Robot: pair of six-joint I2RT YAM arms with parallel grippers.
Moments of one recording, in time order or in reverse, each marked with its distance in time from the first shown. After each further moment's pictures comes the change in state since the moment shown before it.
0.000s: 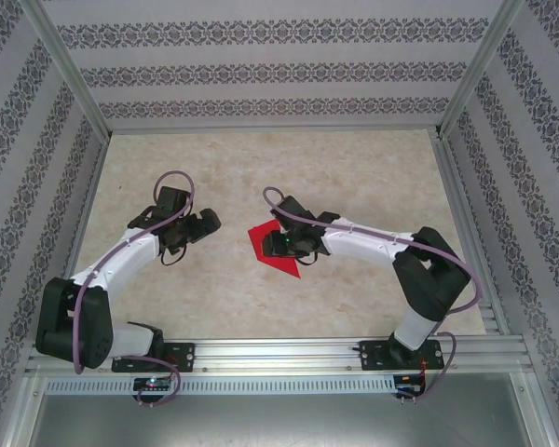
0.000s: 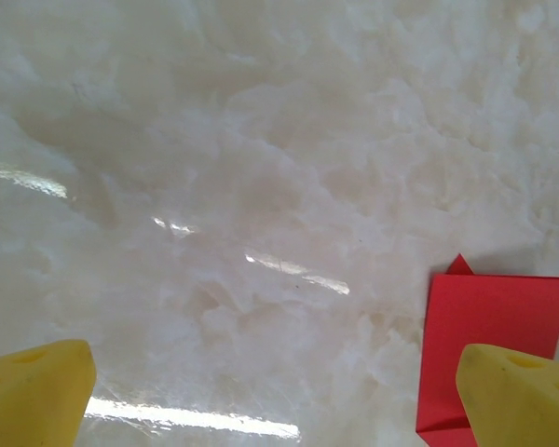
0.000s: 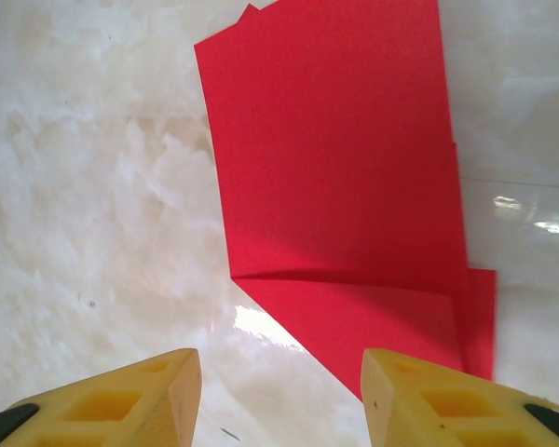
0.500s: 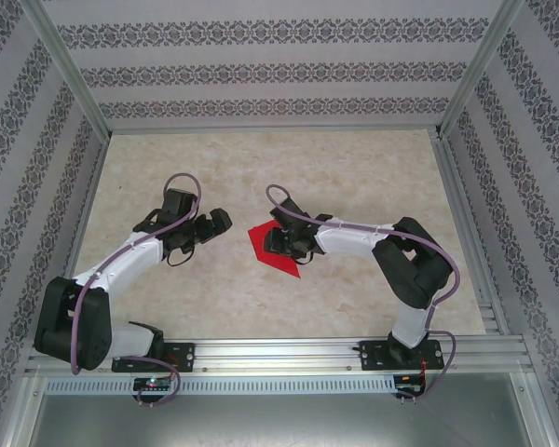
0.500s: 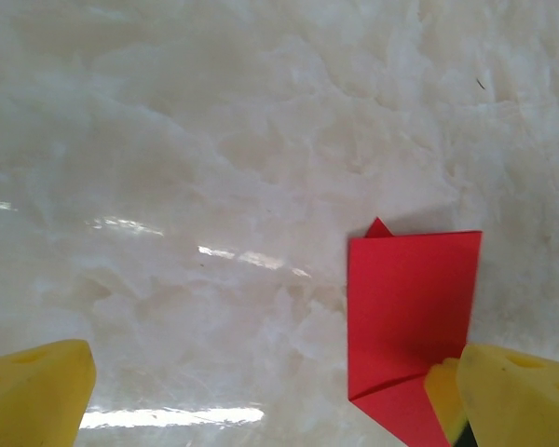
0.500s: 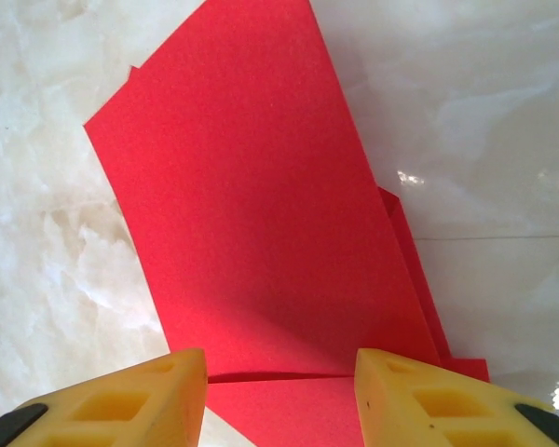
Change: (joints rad) left arm -0.061 -0.001 -0.041 0.125 0.108 -0.035; right arm -0.049 0.101 -0.035 0.135 0.005 0.136
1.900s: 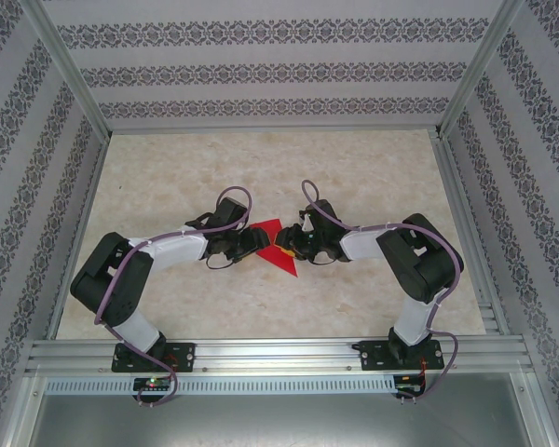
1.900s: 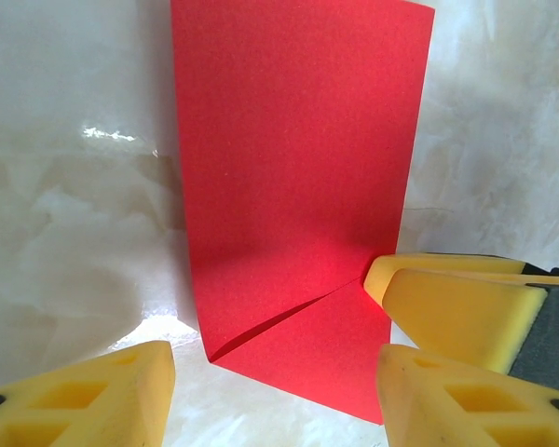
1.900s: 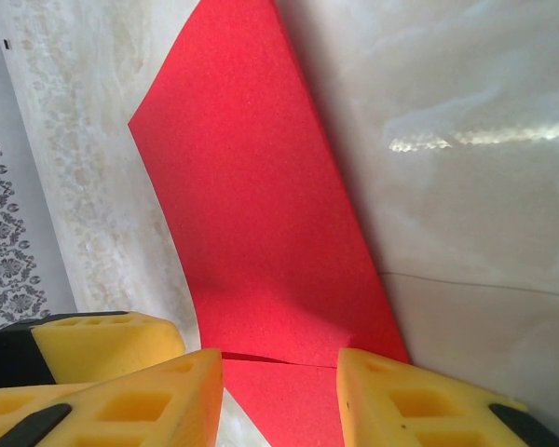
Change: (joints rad) left arm -0.286 0.311 0.084 0.165 0.077 -0.191; right arm -0.200 -0.003 -0.279 0.517 -0.416 0.152
